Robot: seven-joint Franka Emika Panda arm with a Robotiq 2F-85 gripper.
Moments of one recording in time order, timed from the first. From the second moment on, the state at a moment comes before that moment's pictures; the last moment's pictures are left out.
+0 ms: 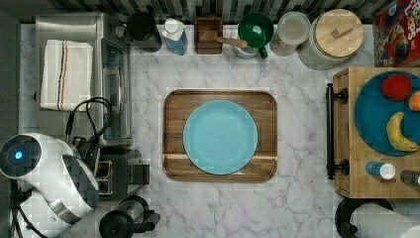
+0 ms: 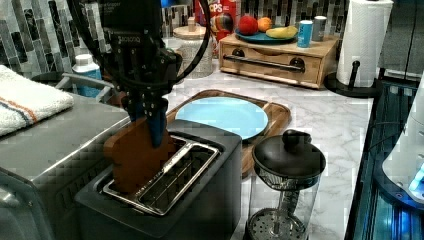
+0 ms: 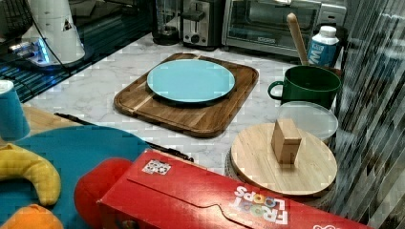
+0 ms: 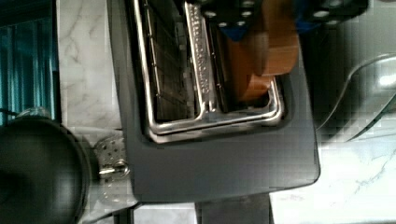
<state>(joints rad) 0.10 0.13 0.61 -2.03 0.13 0.52 1.56</state>
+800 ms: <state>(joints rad) 0.08 0.12 0.62 -1.98 0.13 0.41 1.52</state>
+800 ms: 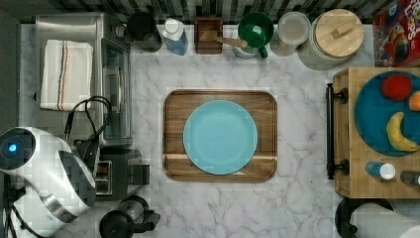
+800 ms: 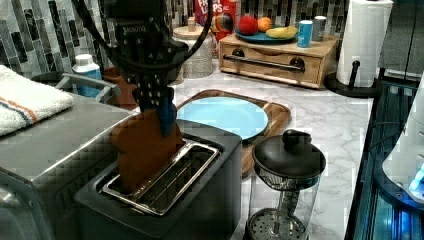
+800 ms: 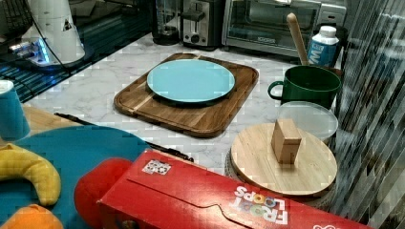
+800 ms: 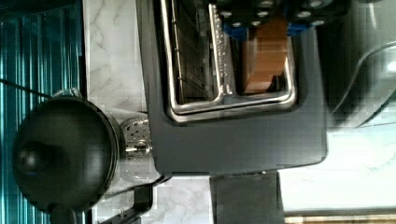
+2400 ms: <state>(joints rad) -0.10 -0.14 0.38 -1.90 0.22 0.34 1.01</state>
